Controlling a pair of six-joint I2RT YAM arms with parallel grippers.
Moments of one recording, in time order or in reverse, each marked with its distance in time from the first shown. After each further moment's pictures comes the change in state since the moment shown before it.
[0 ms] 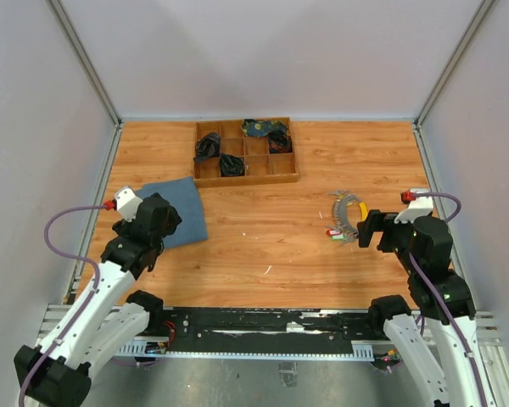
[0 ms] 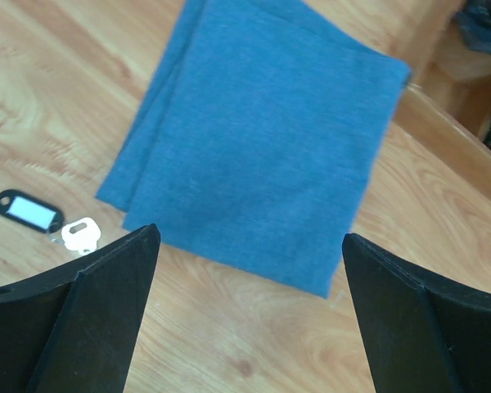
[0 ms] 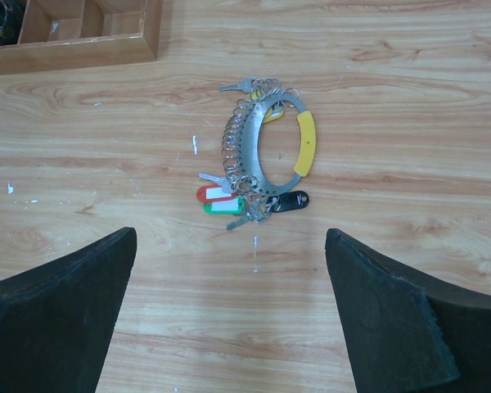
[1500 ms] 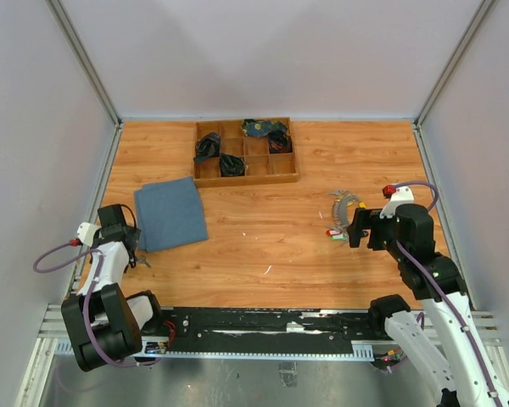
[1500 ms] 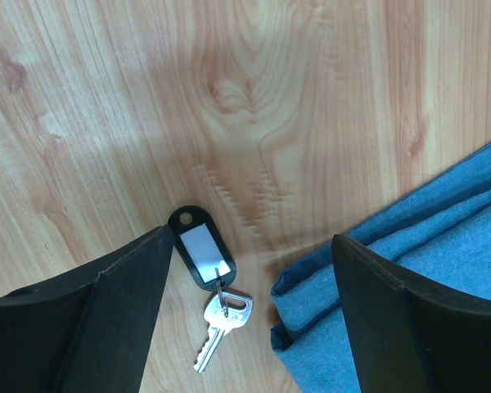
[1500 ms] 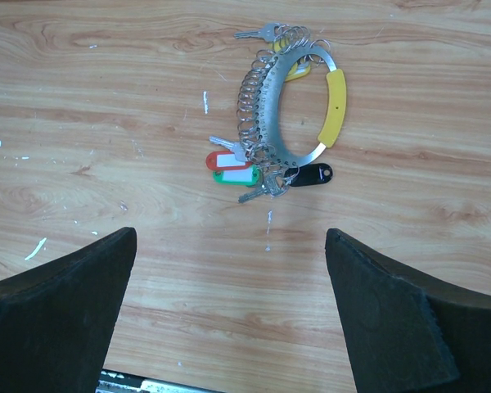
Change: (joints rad) left arm 0.750 0.359 -0.185 0.225 0.274 -0.090; right arm 0.072 0.134 -0.013 -0.008 -0.005 0.014
